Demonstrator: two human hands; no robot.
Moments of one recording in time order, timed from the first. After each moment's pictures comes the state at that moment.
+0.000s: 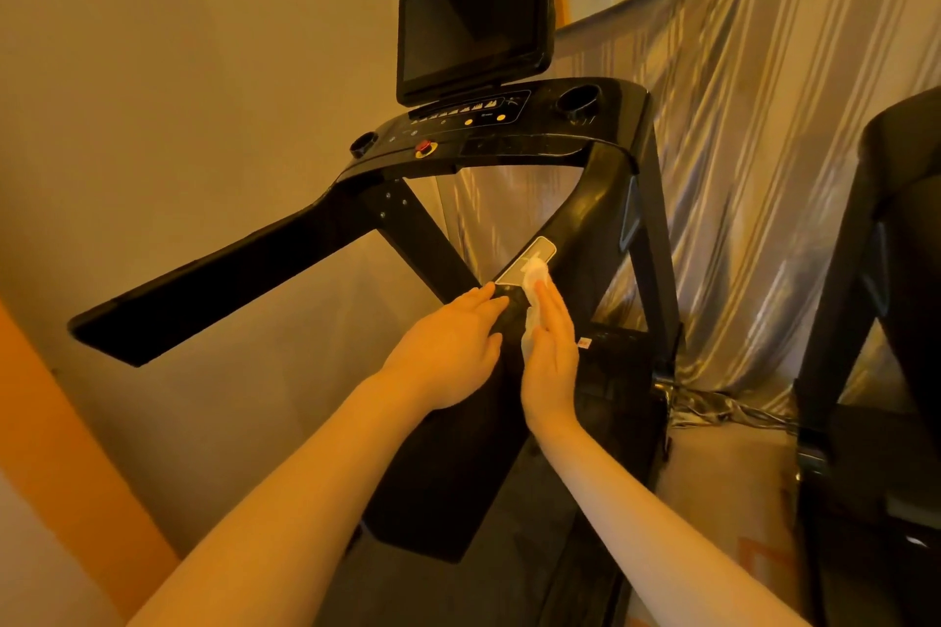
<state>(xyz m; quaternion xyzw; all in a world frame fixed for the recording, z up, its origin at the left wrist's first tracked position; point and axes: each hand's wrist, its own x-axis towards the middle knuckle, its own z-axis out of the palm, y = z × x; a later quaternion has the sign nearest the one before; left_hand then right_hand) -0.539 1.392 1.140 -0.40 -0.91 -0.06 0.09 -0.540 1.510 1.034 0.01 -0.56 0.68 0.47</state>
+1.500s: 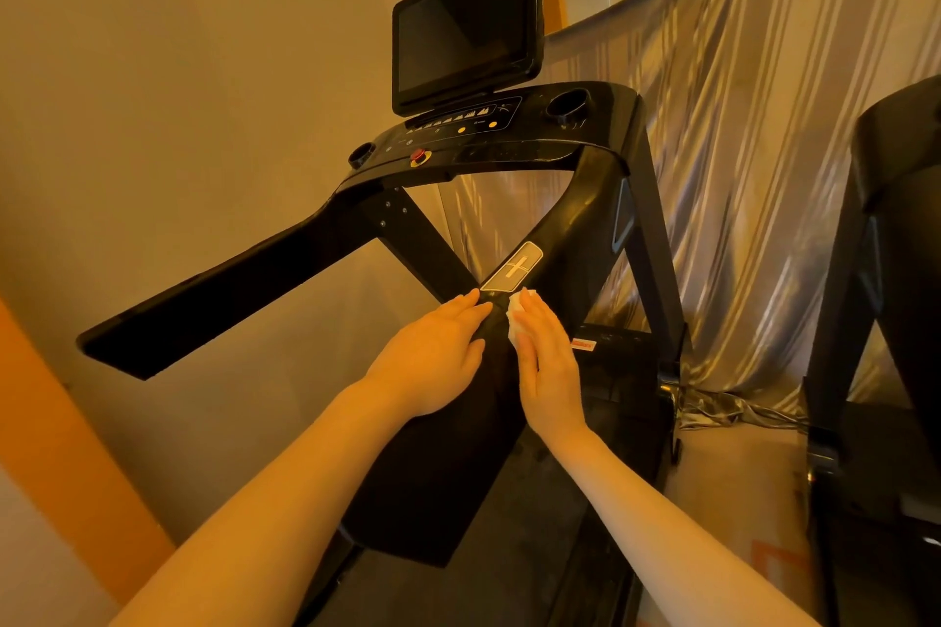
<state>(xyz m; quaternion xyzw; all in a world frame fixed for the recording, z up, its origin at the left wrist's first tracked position) -0.530 1.395 1.143 -0.39 -0.92 -0.03 0.09 -0.542 1.538 1.009 0.06 -0.72 0.45 0.53</state>
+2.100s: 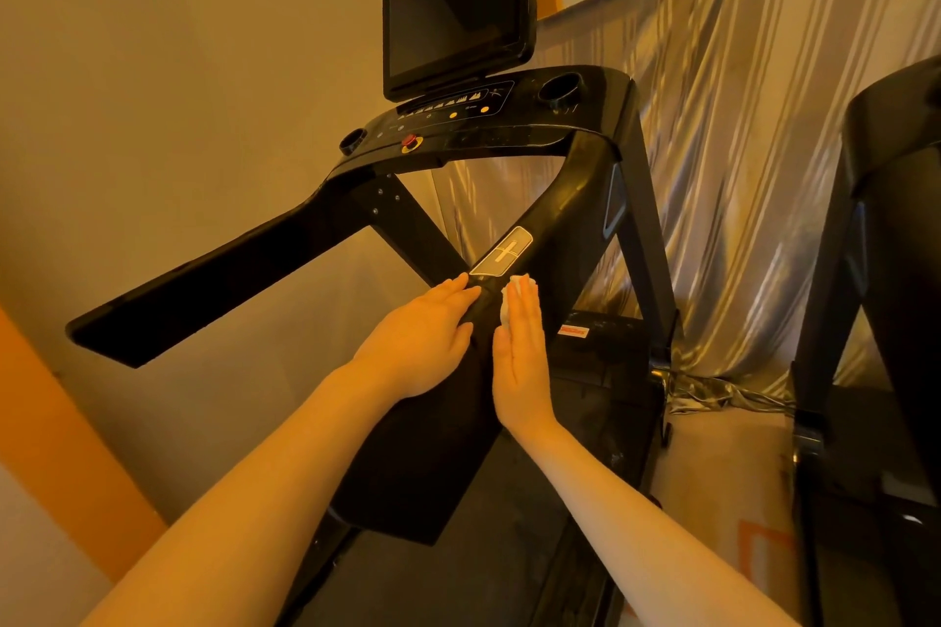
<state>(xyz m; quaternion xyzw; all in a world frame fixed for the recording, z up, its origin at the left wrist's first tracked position) -0.527 1.397 1.143 -0.38 -0.92 -0.03 0.09 -0.545 1.515 1.004 0.03 -0.71 0.52 0.47</state>
